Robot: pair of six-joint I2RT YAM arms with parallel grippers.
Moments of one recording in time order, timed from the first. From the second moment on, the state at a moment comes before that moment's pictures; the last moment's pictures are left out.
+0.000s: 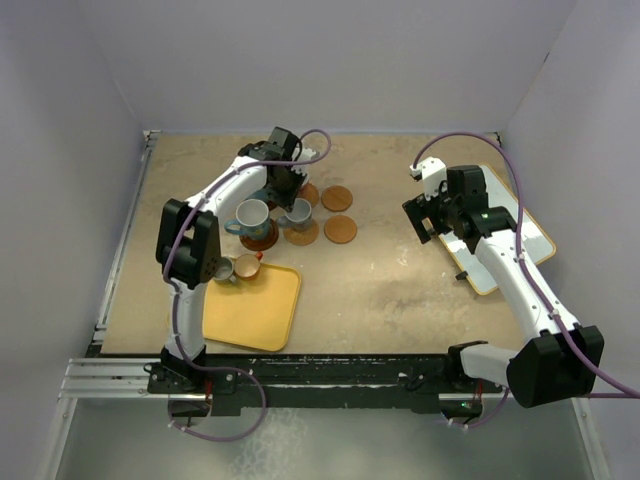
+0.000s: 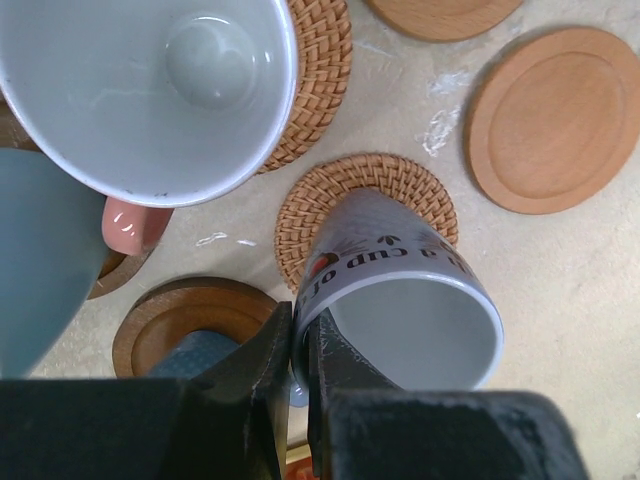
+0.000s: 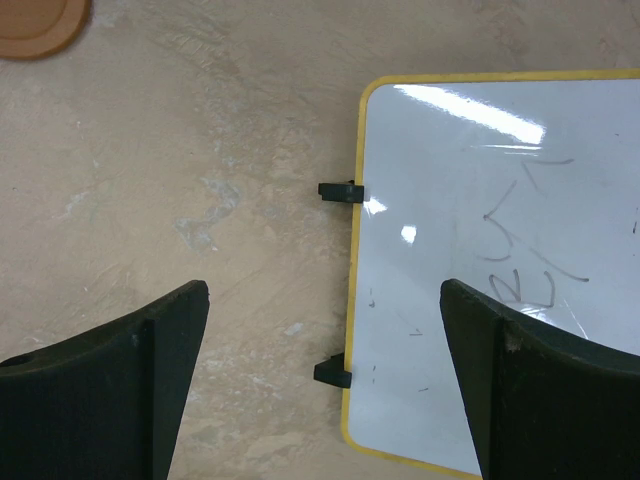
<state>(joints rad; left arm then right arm) -0.43 2.10 1.82 -0.84 0.13 0.09 0.18 1.22 1.09 -0.64 0.03 -0.40</state>
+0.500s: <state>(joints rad) -0.44 2.11 1.84 -0.86 0.10 0.08 0.18 1.22 1.09 -0.64 0.03 -0.40</state>
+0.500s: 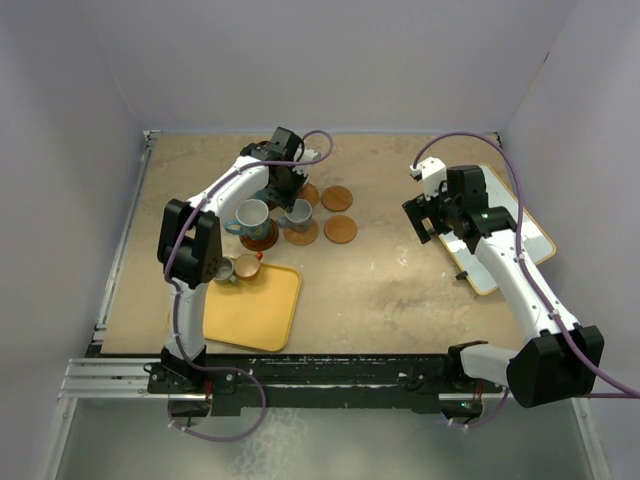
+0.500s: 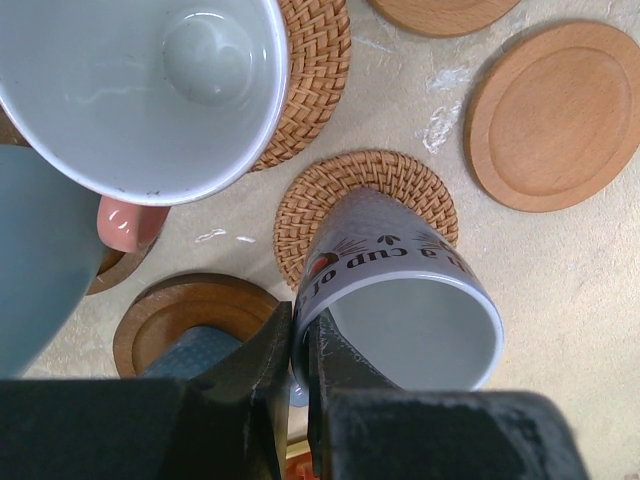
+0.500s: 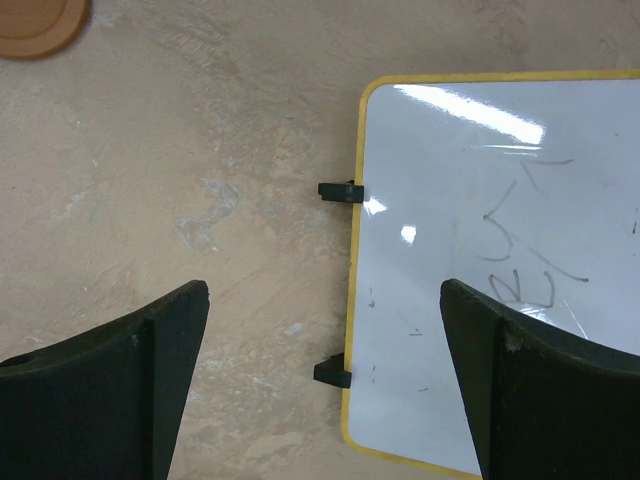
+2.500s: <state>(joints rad) -0.44 2.10 1.91 -0.94 0.12 0.12 0.18 1.24 1.09 -0.65 0.03 -0.40</state>
